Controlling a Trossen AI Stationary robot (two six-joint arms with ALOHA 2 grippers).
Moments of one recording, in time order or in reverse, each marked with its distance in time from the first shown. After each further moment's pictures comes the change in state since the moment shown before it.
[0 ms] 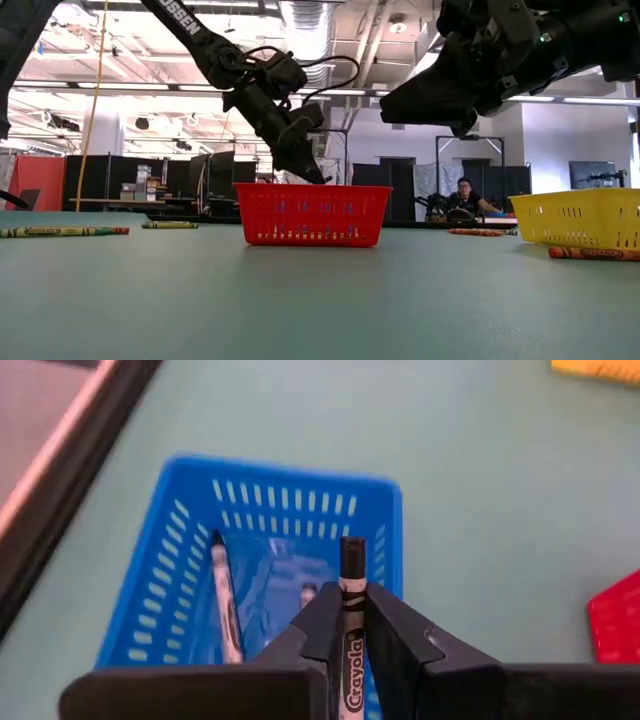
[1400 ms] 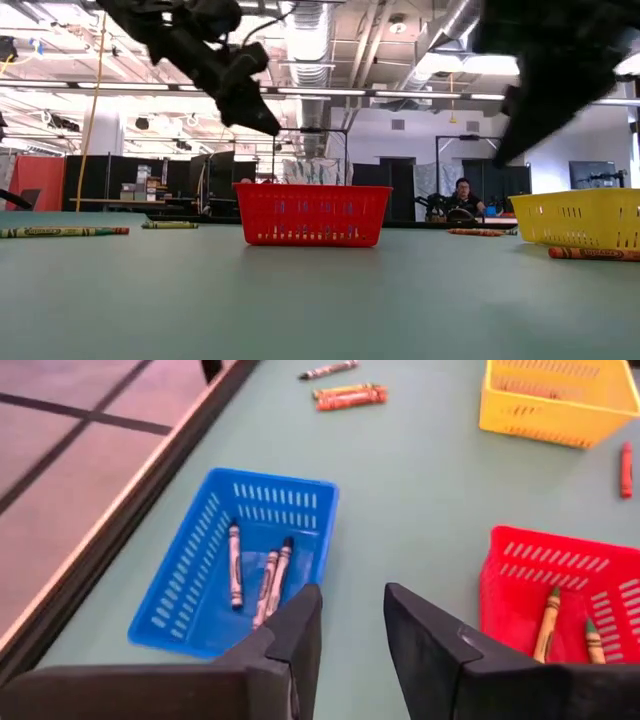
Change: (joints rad) left arm -0.095 -0.531 -0.369 0.053 -0.160 -0.110; right arm 0.149 -0.068 0.269 -1.011 -0.115 0.471
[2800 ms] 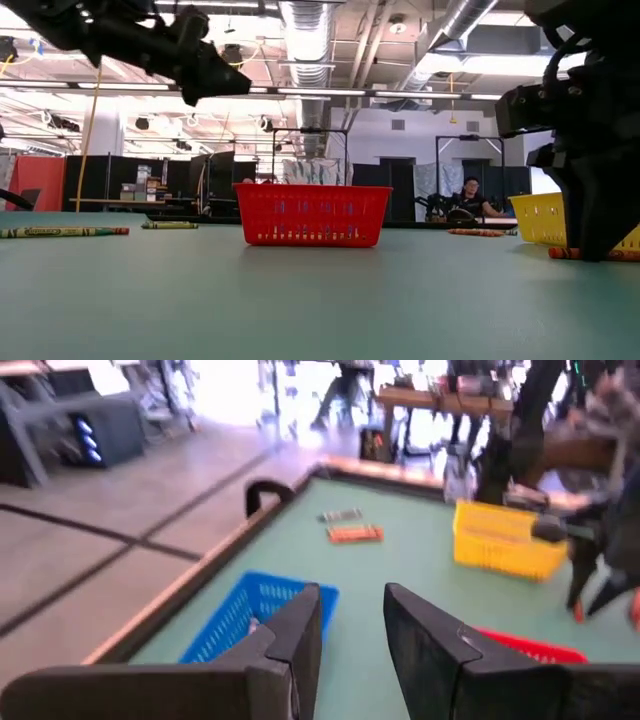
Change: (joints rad) left arm -0.049 -0.399 -0.353 0.382 -0.089 -0.093; right arm -0.013 0.207 -0.012 -0.189 -0.168 -0.046
